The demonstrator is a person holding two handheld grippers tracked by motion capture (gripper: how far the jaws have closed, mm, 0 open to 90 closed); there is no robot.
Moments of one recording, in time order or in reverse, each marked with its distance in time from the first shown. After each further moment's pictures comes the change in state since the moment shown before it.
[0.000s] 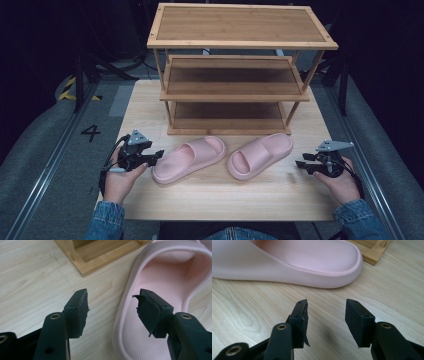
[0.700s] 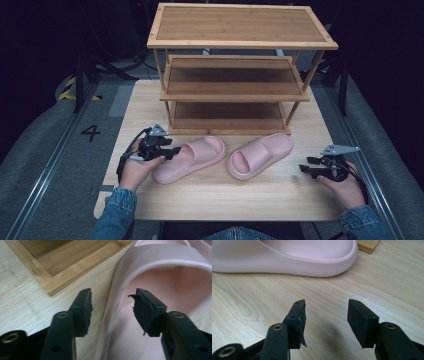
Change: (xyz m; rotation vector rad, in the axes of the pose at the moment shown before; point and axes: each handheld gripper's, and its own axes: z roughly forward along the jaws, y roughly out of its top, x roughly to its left) left arm -0.010 0.024 0.054 0.056 -0.132 0.038; right arm -0.004 -0.015 -0.006 -0.004 -0.002 0.033
